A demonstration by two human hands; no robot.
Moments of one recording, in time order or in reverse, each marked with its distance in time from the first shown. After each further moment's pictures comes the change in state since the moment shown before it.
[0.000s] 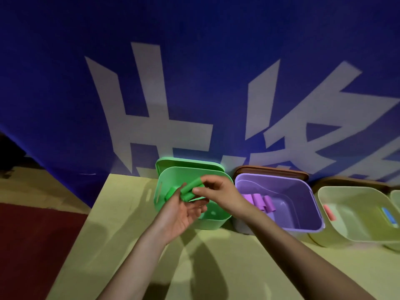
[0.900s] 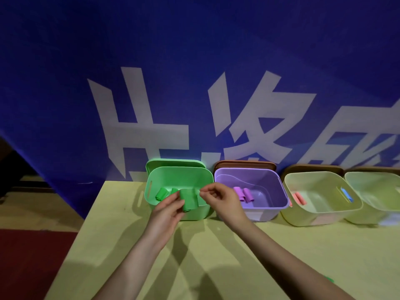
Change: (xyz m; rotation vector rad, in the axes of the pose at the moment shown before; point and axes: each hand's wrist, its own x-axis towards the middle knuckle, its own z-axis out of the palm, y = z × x) left_hand -0.058 -0.056 0.012 0.066 0.029 0.292; right_hand -0.109 -0.004 0.004 -0.193 0.471 -0.011
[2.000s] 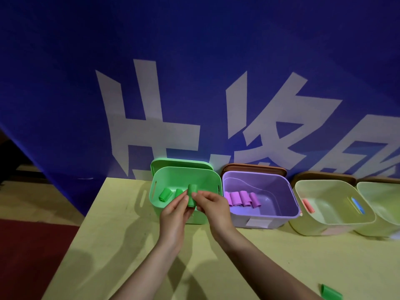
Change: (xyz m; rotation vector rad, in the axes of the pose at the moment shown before) left_hand 0.022 -0.014 0.000 -0.044 0.194 0.172; right_hand 0.018 0.007 0.059 0.263 0.099 0.340
